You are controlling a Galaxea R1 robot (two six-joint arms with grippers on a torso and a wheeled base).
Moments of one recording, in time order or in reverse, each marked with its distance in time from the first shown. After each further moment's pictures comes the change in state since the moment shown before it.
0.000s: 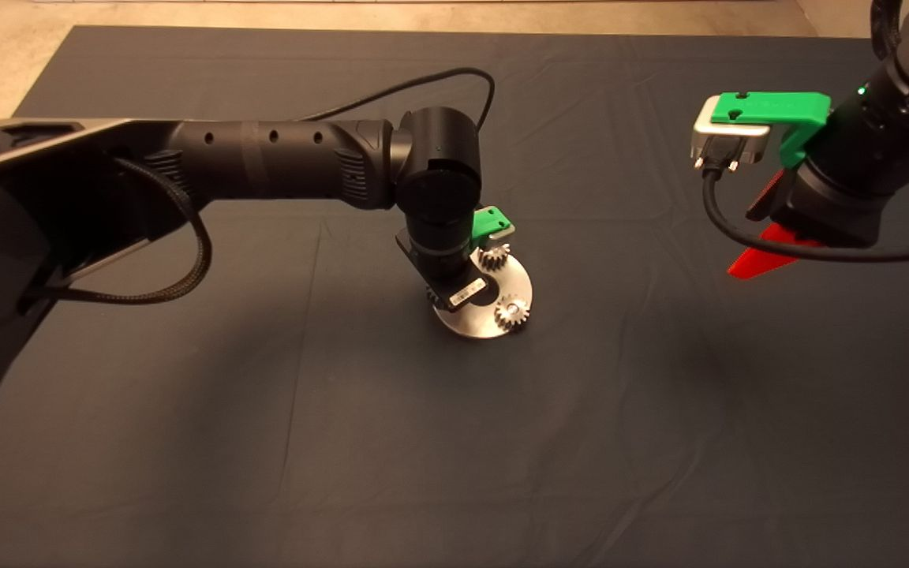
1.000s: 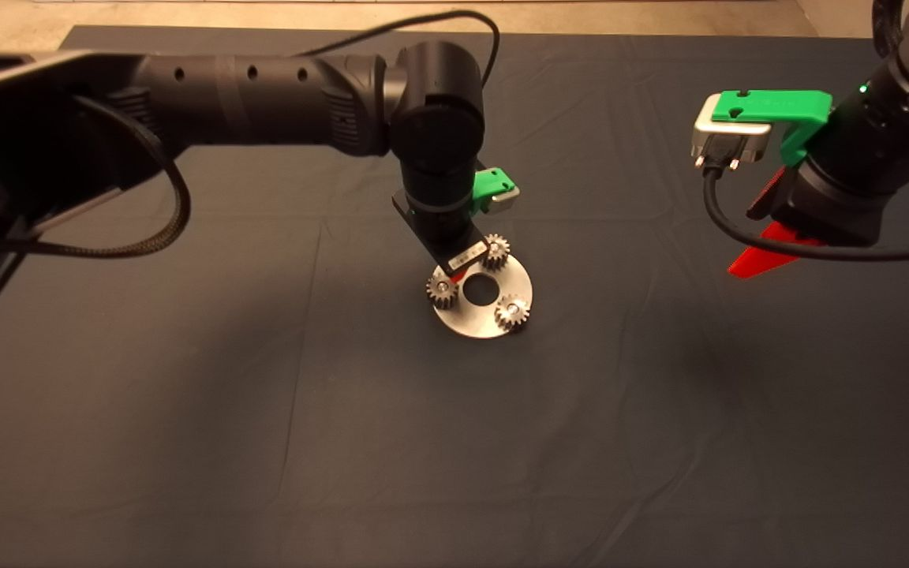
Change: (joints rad) left arm -0.144 -0.002 0.022 -0.101 0.000 0.023; right arm 0.002 0.011 0.000 0.002 -0.001 0.008
